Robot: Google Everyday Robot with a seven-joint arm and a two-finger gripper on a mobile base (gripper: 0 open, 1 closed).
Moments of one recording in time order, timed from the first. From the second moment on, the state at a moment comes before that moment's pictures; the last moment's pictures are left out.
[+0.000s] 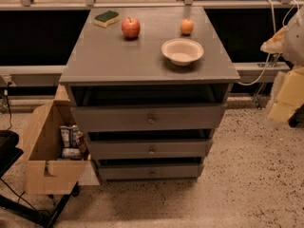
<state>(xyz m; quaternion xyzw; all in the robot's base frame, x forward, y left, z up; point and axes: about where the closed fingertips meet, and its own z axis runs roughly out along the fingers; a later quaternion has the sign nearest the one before) 0.438 -0.217 0.977 -0.60 0.78 -0.04 0.16</state>
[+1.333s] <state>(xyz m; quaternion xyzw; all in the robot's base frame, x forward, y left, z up) 0.487 -0.193 0.844 -0.63 0.76 -0.11 0.14</state>
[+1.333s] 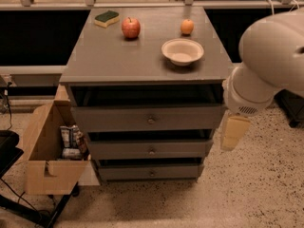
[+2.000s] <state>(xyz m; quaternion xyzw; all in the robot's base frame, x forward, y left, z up) 0.549 -0.190 0.759 -0.63 0.75 -0.17 0.11</state>
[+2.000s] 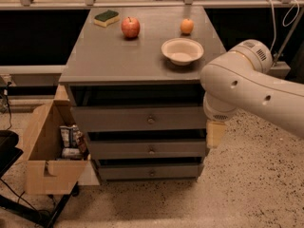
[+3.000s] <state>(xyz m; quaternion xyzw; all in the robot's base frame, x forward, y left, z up) 0.570 -0.182 0.743 -0.65 0.73 -0.16 0.12</state>
